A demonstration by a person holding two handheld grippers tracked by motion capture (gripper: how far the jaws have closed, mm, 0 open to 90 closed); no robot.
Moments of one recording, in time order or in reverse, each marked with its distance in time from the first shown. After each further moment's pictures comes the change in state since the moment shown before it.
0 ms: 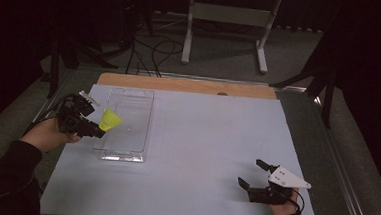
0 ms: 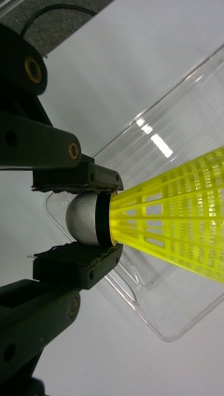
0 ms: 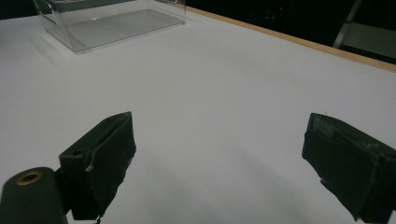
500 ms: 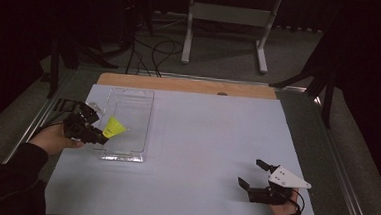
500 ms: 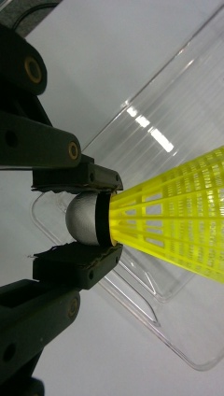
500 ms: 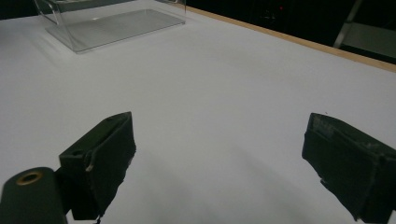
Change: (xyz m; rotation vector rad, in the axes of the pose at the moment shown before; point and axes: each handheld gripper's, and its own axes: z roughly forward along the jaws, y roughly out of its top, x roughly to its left) left arm 0.002 -0.009 0.030 0.017 -0.017 0.092; right arm 0.000 0.000 0.000 0.003 0.001 -0.002
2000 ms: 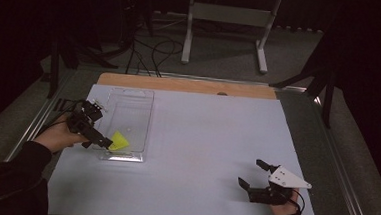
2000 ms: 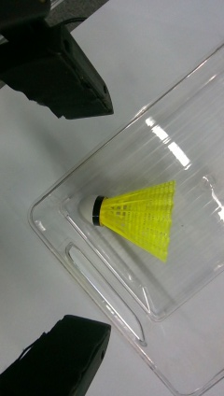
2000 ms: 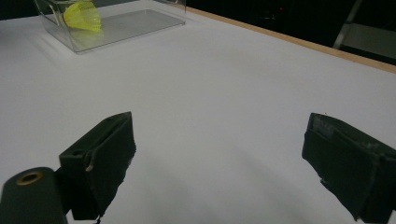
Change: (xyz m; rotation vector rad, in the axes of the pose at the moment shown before) left arm -0.003 0.013 -0.002 0.052 0.063 -0.090; right arm 0.000 0.000 0.000 -0.002 0.001 -0.001
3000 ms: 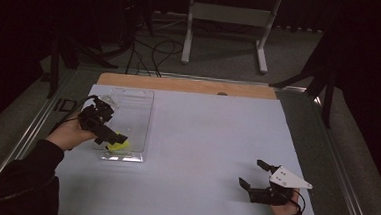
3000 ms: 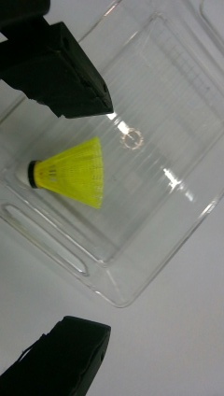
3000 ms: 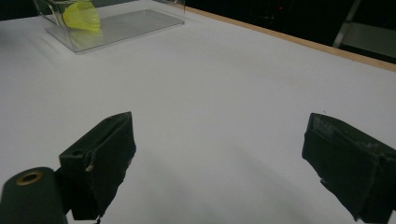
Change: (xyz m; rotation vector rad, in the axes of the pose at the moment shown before) left arm -0.021 0.024 -0.007 -0.178 -0.088 0.112; right arm -0.001 -0.001 -0.001 0.000 -0.001 0.008
